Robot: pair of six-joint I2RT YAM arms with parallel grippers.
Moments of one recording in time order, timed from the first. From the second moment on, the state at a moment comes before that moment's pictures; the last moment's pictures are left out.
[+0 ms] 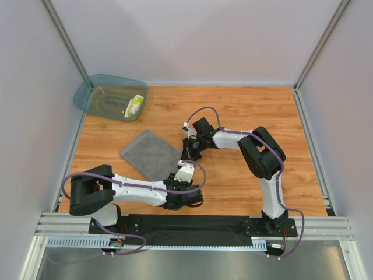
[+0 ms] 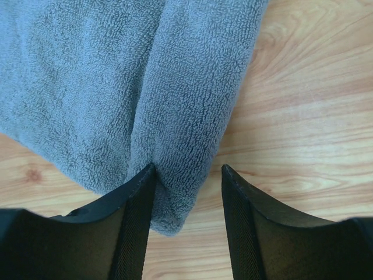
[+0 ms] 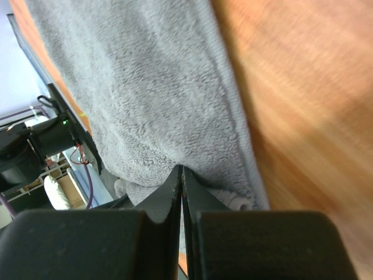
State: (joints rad) left arm -1.36 1.59 0.78 -0.56 -0.69 -0.96; right arm 0.62 2.09 1.27 -0.22 -0.72 0.55
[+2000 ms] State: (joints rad) left arm -0.91 1.39 0.48 0.08 0.48 -1.10; right arm 0.40 1.25 0.89 -0.61 -0.54 0.53
